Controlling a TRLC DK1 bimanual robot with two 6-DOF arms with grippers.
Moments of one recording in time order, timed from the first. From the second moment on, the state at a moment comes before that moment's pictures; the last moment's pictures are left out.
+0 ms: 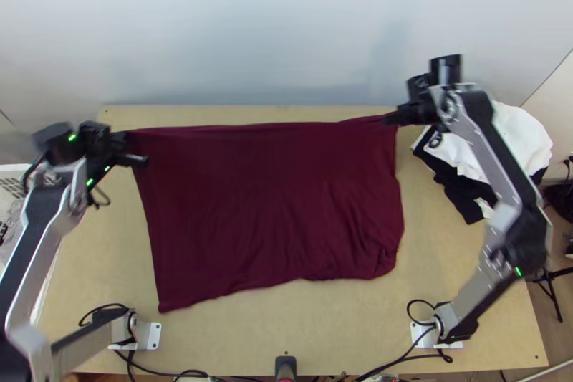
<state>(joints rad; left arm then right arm) 0.11 1.20 1.04 -0.26 0.08 0.29 0.14 1.84 1.79 -0.80 -0.06 -0.15</state>
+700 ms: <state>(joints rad) 0.03 1.76 1.27 -0.17 -0.15 0.31 0.18 2.36 2.23 -0.79 0.04 -0.19</state>
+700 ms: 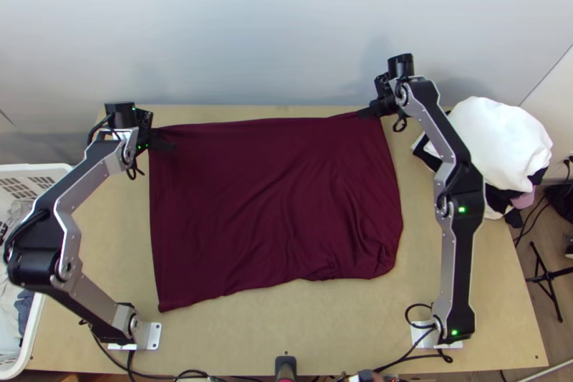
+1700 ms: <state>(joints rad) -0.03 1.32 0.91 -0.63 -0.06 0.43 0.25 1.93 1.62 -1.02 0.05 -0.15</state>
